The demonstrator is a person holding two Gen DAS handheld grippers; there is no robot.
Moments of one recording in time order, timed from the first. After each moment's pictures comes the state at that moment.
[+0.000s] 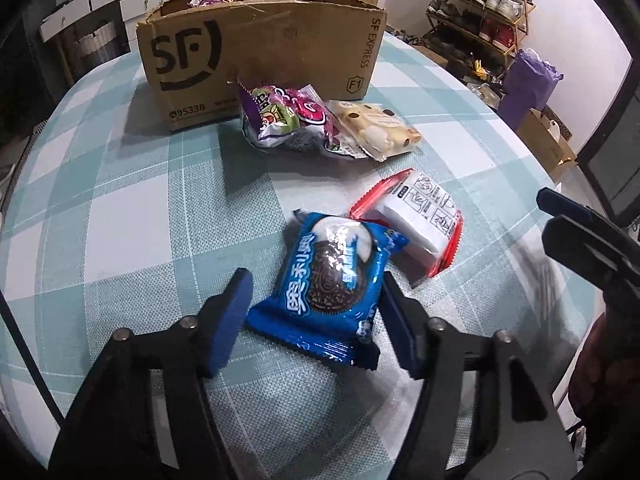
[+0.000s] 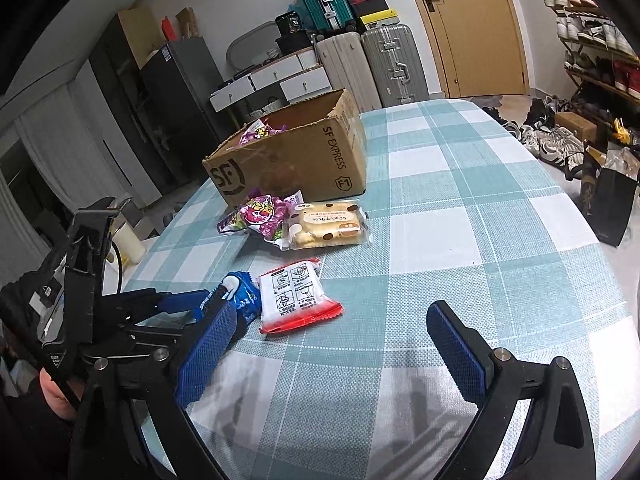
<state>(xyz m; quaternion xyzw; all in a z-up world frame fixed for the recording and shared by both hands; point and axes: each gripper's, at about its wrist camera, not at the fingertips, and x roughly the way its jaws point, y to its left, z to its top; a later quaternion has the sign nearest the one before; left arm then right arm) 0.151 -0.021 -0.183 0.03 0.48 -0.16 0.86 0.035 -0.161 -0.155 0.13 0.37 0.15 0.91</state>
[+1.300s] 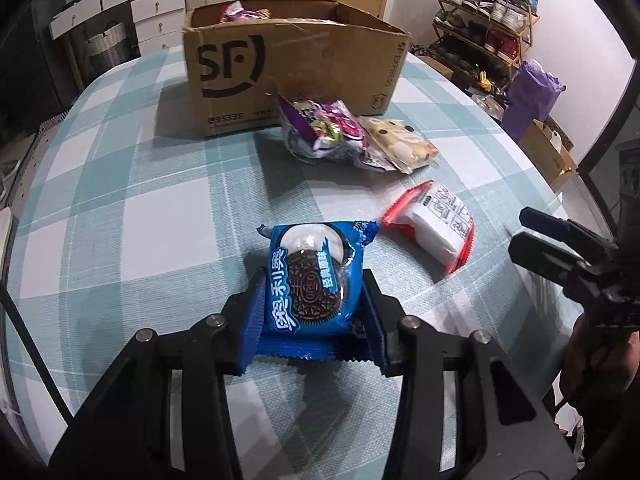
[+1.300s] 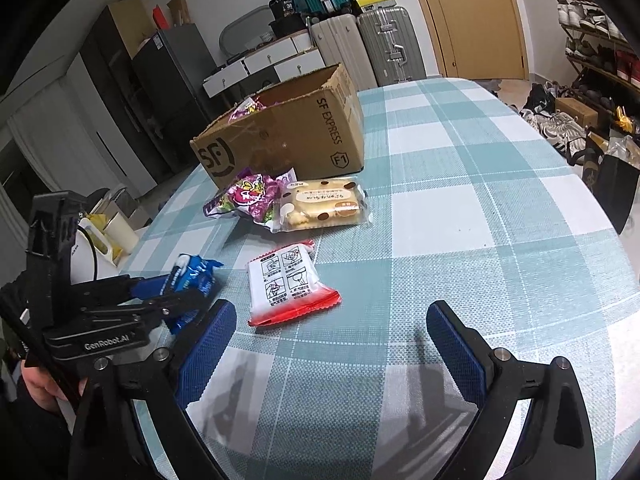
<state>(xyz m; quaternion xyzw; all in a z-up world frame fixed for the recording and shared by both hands) 0.142 0.016 -0.169 0.02 0.47 -0.14 0.87 0.051 -0.154 -0.174 0.12 0.41 0.14 0.89</state>
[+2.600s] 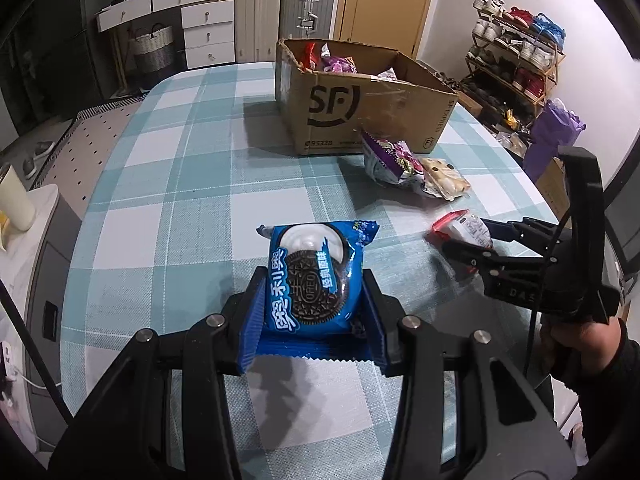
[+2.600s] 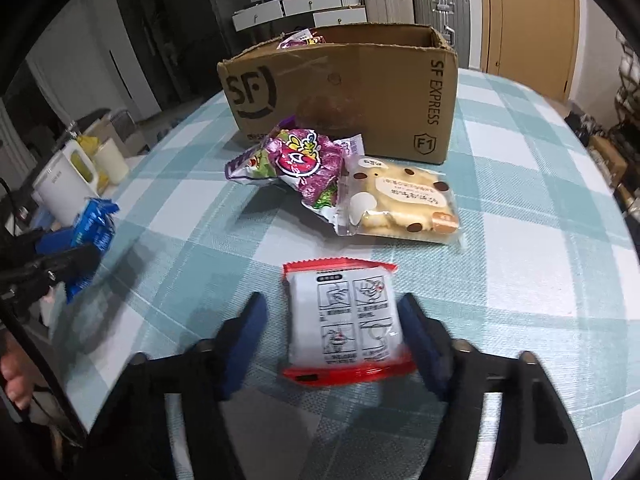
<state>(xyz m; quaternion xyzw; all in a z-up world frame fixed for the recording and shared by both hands) 0.100 0.090 -0.126 -0.02 0.44 -0.08 0.89 0.106 -0.073 -0.188 -0.01 0.46 0.17 0.87</state>
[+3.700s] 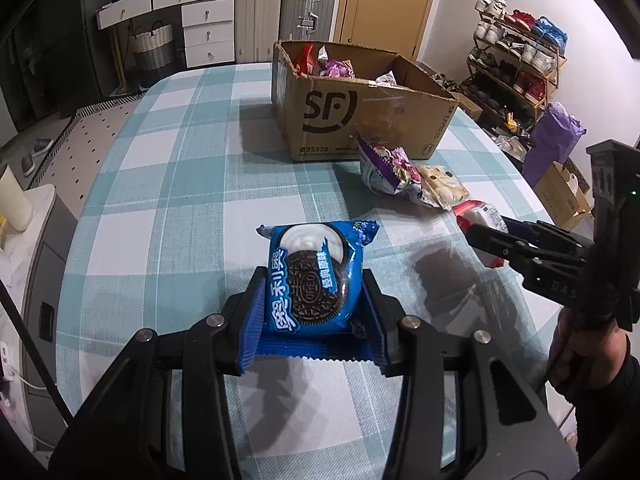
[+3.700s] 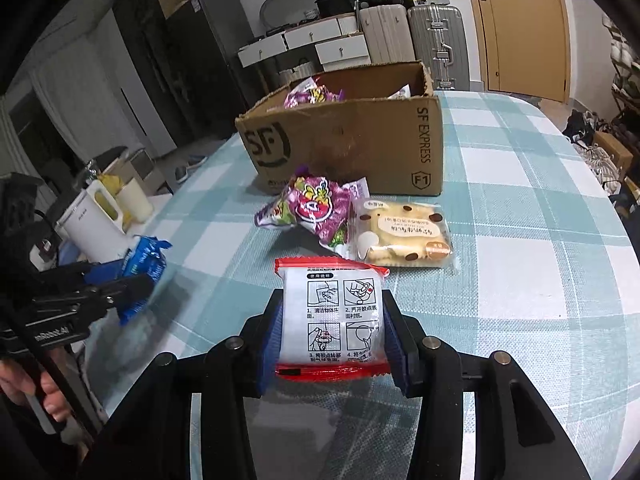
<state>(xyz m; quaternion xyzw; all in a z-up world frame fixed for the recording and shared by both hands) 0.114 0.081 -0.122 -0.02 0.44 -0.08 0.89 0.094 -0.092 -0.158 0.06 0.42 0.20 0.88</state>
